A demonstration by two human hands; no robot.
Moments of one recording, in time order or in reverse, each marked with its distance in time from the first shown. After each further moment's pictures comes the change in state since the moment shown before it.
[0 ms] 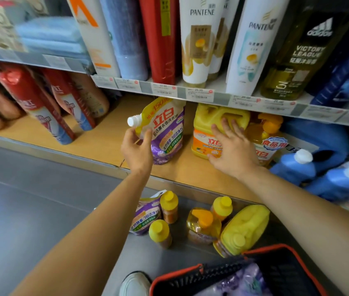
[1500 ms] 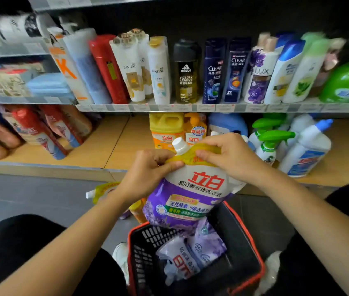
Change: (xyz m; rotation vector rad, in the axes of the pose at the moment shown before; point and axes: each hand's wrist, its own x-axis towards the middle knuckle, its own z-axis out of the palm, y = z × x) left_hand -0.219 0.233 -0.053 0.178 -1.047 0.288; right_hand -0.216 0.051 -0.224 0.858 -0.006 -0.109
